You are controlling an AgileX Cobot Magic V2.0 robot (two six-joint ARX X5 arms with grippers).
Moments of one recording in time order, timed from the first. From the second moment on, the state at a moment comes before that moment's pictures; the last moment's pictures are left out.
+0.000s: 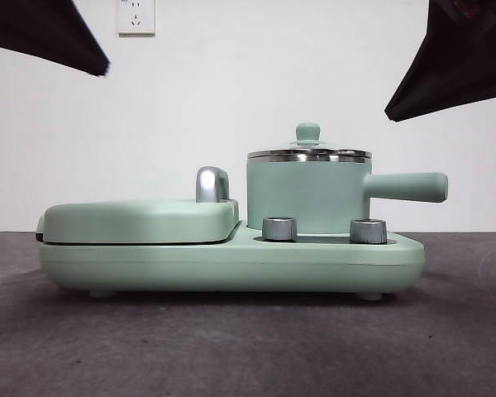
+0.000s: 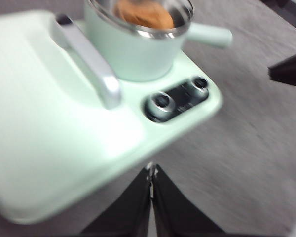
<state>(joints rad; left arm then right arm) -0.57 0.81 0.72 -0.40 0.18 -0.14 0.52 0.86 0.61 -0.27 -0.23 0.08</state>
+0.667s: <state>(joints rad) -0.04 0.00 0.03 -0.18 -0.03 -0.06 0.52 0.85 0.61 -0.27 -0.23 0.08</state>
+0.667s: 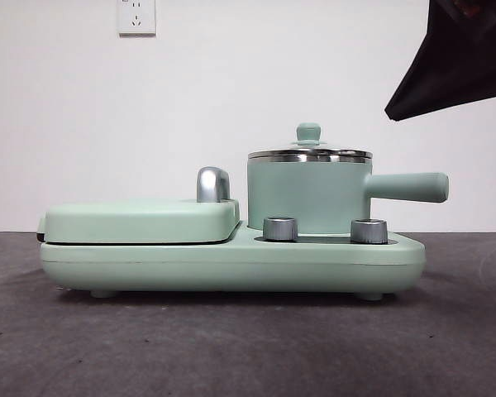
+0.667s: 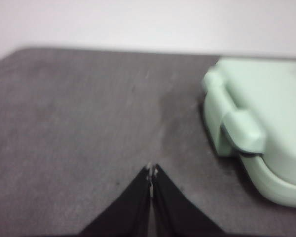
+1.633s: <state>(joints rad) -0.03 0.00 0.03 -0.18 -0.03 -0.16 0.28 0.38 0.17 -0.02 -0.05 -0.07</state>
